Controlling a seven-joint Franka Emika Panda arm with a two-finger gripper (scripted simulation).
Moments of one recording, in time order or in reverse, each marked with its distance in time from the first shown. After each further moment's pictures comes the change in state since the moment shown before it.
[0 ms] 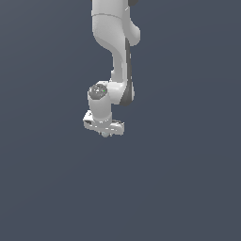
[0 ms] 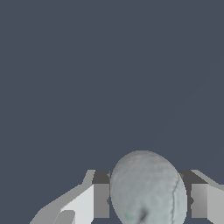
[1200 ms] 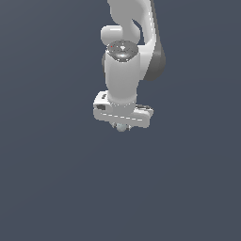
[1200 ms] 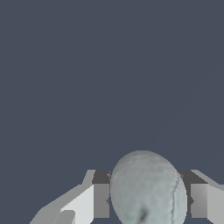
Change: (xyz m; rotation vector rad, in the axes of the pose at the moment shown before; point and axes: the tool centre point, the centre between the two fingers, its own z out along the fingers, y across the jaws) arm 0.054 -0.100 -0.168 0.000 0.002 -0.001
